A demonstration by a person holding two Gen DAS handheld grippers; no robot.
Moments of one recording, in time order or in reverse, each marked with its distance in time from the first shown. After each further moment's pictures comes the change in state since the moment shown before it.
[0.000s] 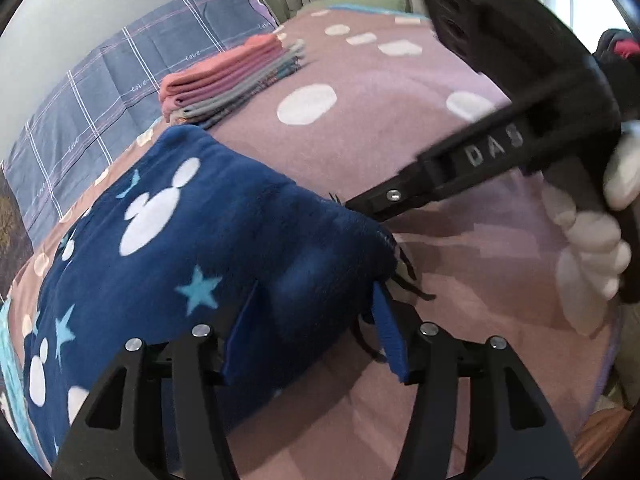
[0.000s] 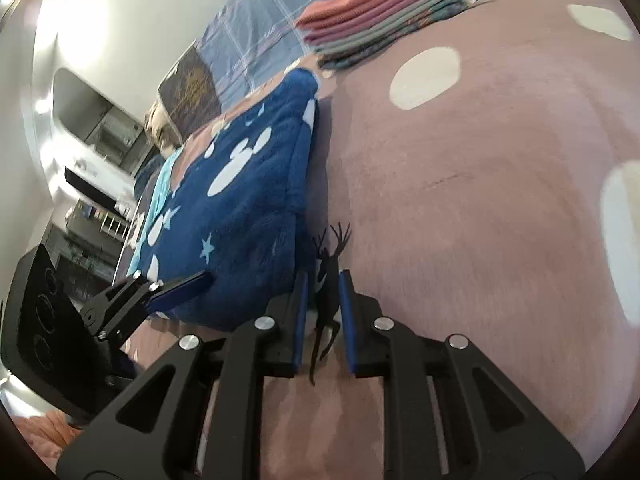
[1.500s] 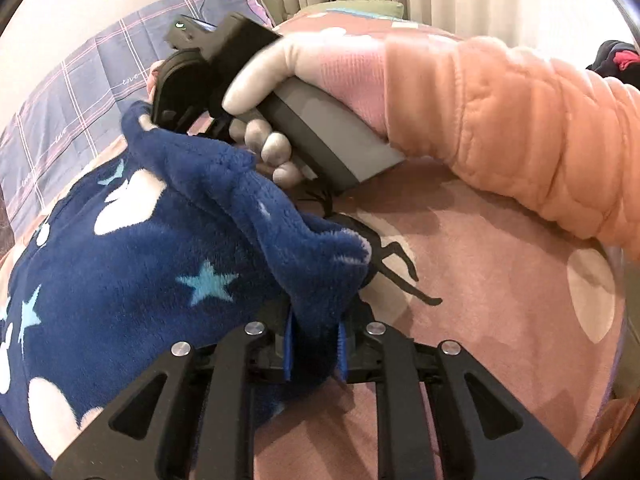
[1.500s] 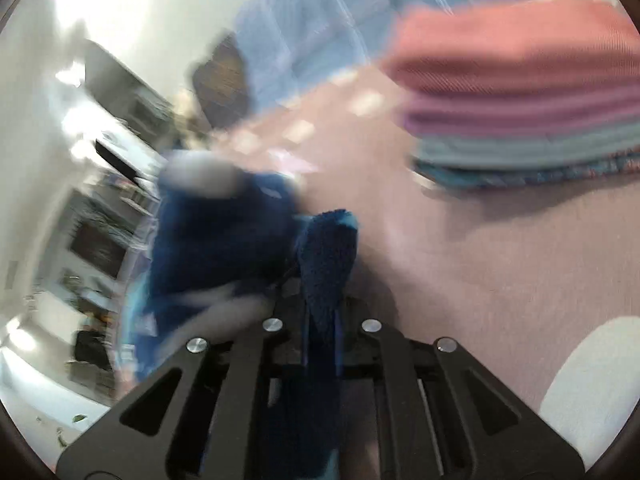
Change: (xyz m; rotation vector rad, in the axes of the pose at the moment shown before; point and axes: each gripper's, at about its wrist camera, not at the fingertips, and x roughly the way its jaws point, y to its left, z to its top) left arm 0.006 -0.013 -0.021 -0.038 -0.042 -0.063; right arm 0.145 0.017 0.169 -0.091 0.072 -0.017
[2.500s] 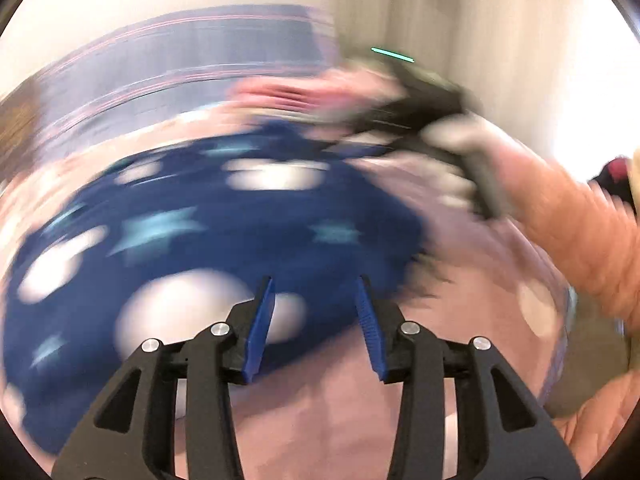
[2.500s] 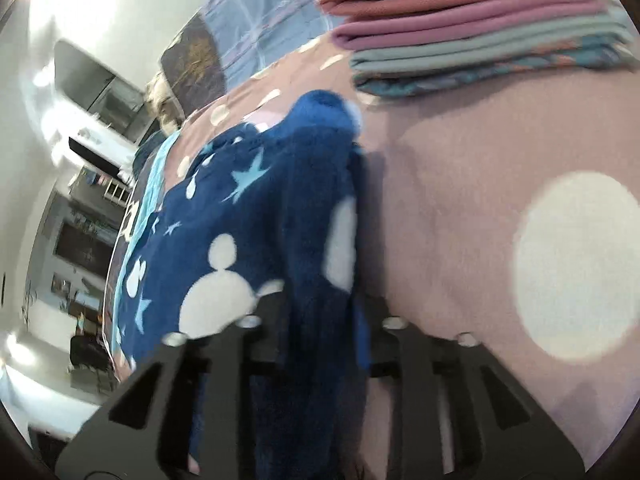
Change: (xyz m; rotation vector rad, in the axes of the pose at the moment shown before) left arm -0.119 0.101 -0.076 -0.372 -0.169 0.021; right arm -0.071 -0.004 -0.055 0.037 -0.006 -0.037
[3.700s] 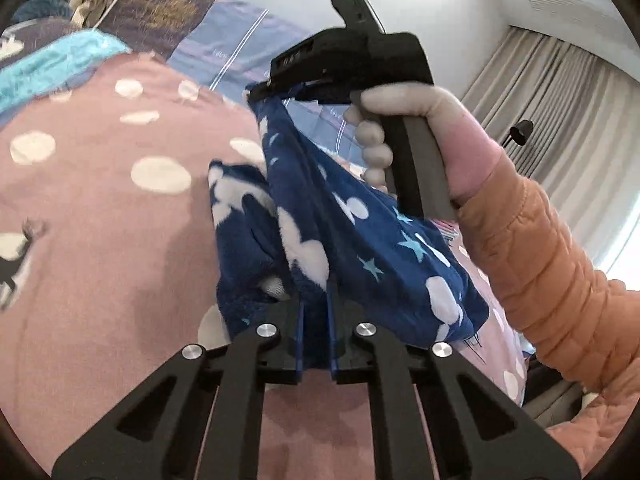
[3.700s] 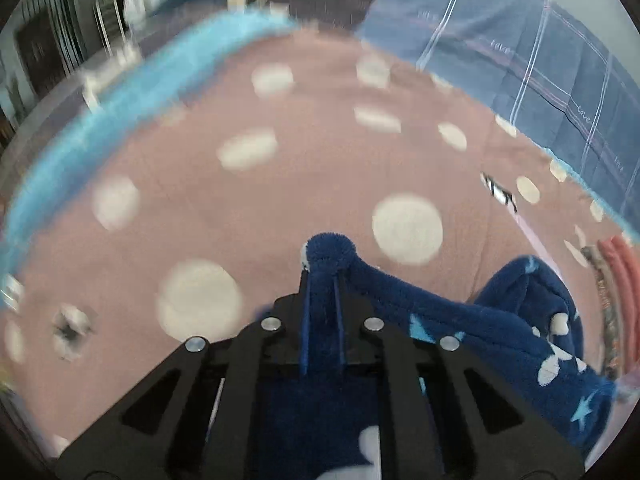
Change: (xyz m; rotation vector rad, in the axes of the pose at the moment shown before) left arm -0.086 0.215 -0.104 -0.511 -0.244 -0.100; right arm 0.249 0.420 0.010 -0.660 0.045 -0.267
